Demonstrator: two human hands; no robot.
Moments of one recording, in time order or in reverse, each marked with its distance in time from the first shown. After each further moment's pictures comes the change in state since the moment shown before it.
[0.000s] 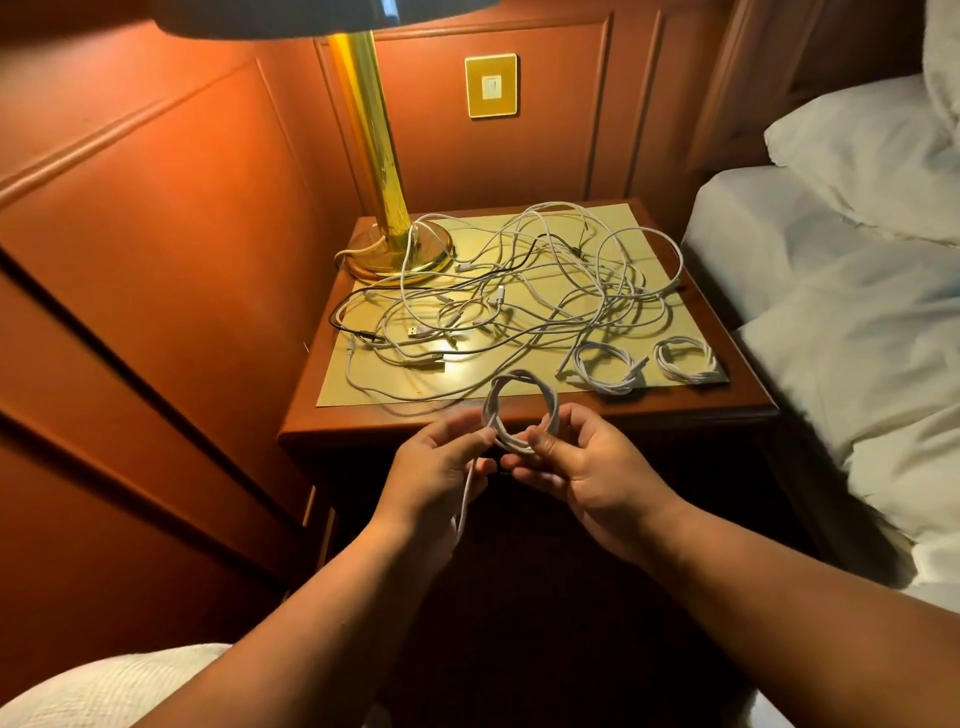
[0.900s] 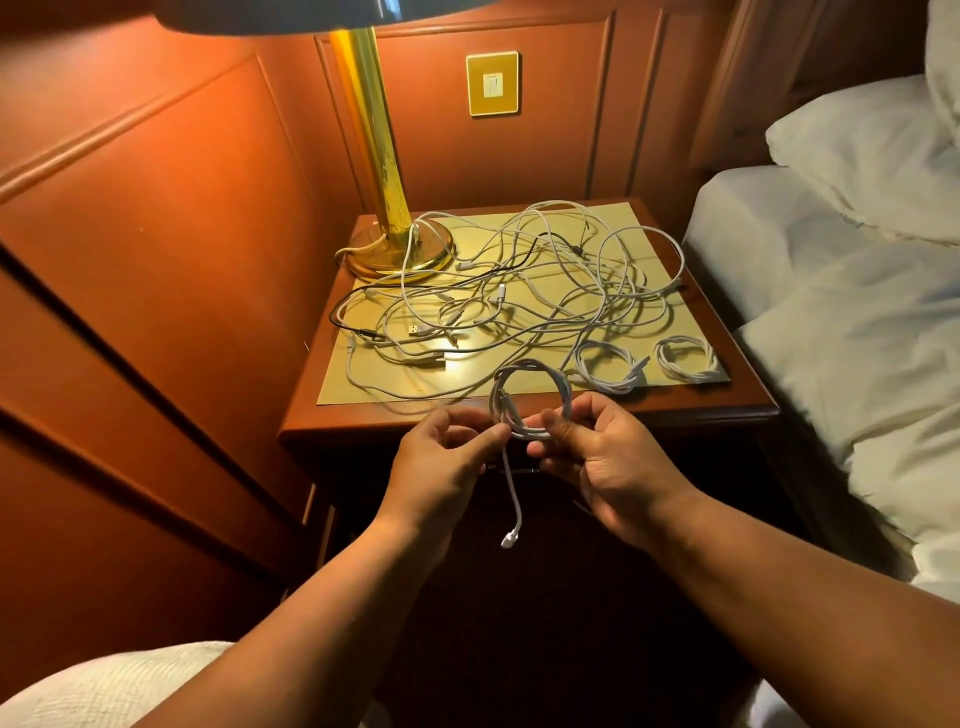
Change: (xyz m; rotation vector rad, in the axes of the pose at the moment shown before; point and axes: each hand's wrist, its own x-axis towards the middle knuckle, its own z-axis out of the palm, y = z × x) left_hand 0.001 0.000 0.001 0.205 0.006 0.156; right_hand 0.001 -0.008 -0.005 -0.013 0.097 -0.017
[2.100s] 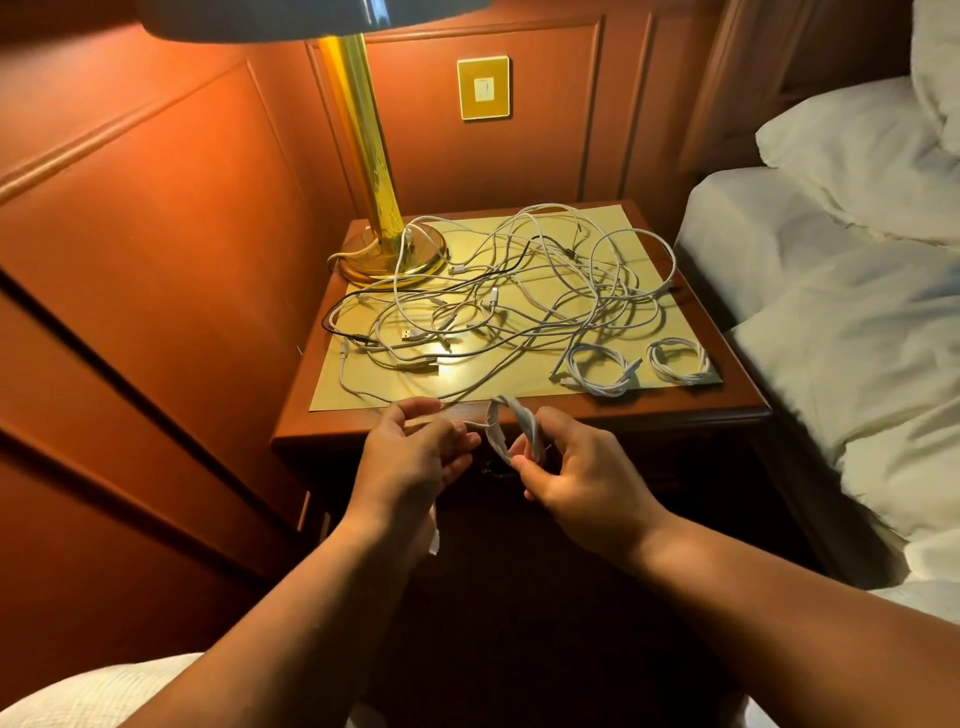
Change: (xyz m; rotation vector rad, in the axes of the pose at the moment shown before) left_hand -0.001 0.020 -0.006 -0.278 0.152 -0.118; right_hand -0.002 0.014 -0.003 -0.833 -0.116 -0.561
